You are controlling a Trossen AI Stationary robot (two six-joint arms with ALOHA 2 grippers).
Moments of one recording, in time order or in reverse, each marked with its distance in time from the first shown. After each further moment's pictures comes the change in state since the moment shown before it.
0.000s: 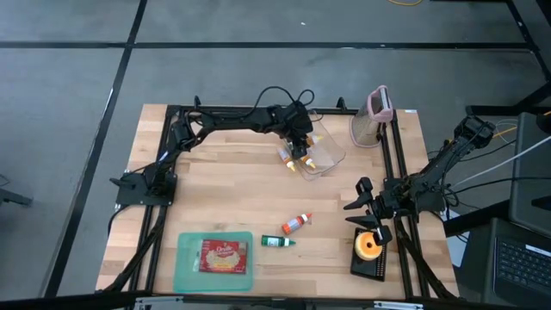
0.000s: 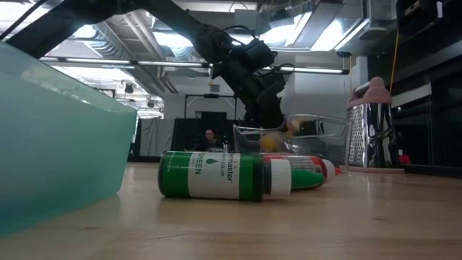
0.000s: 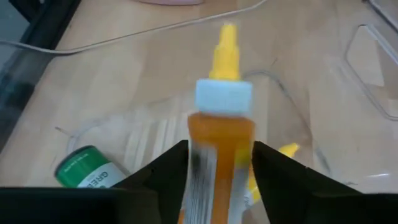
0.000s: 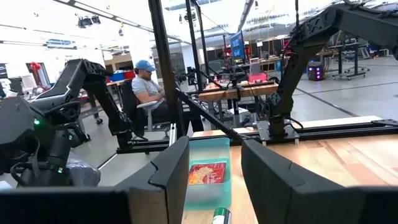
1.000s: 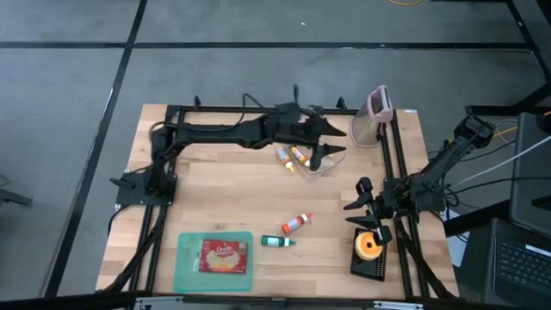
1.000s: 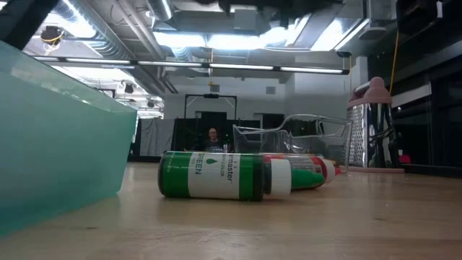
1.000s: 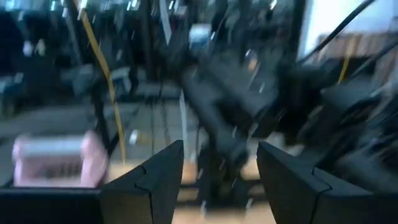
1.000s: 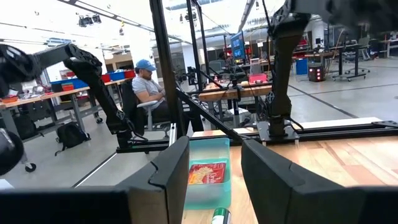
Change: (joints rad) left arm -0.221 -0.222 -0.001 0.565 0.010 -0.074; right arm 0.000 0.000 0.000 0.000 -0.003 -0.008
